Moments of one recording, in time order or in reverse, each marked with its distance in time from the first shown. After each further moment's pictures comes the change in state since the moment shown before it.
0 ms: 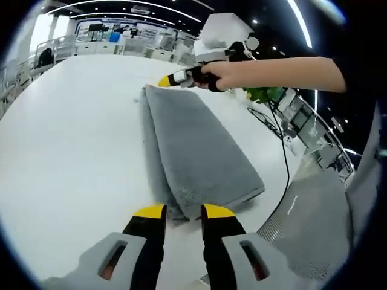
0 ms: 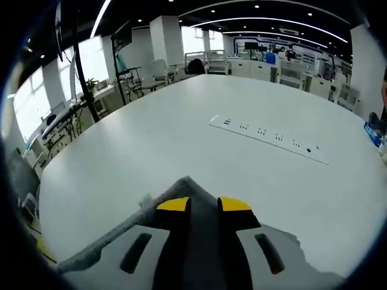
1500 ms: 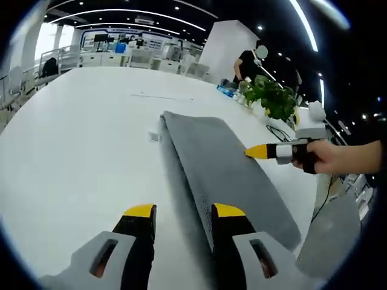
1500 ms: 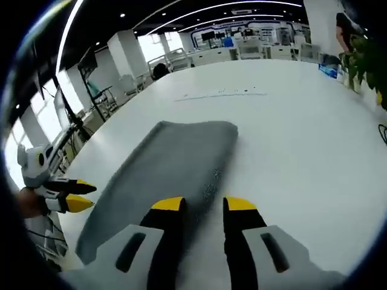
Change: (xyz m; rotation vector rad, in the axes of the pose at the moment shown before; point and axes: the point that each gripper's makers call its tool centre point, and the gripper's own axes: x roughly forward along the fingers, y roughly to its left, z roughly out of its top) left arm 0.067 0.061 0.078 0.010 -0.057 0.054; right arm -0.124 0.001 -0.114 0.367 -0.002 -0.100
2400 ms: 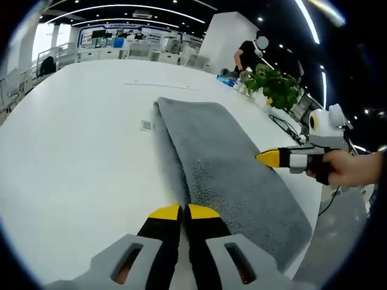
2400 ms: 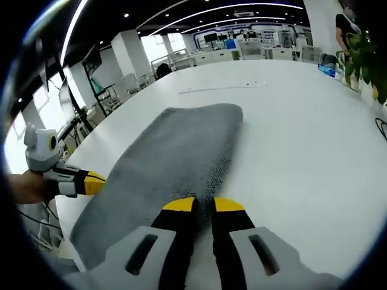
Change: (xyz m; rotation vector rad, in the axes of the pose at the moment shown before) left arm 0.021 -0.024 -0.019 0.037 0.057 0.006; right arm -0.010 -0.003 -0.026 -0.087 -0.009 -0.011
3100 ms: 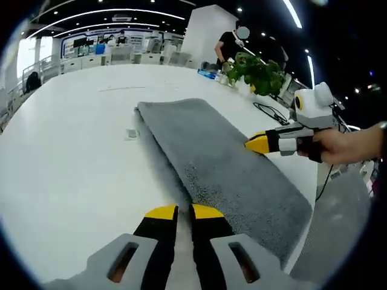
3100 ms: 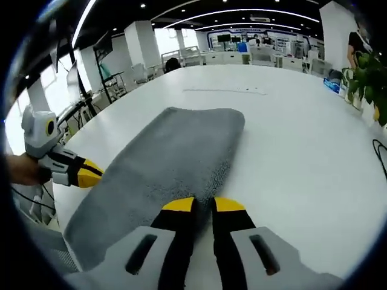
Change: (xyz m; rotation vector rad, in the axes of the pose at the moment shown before) left arm -0.008 -0.025 0.010 0.103 -0.038 -0.010; right arm -0.021 -0.018 0.004 -0.144 0.011 0.052
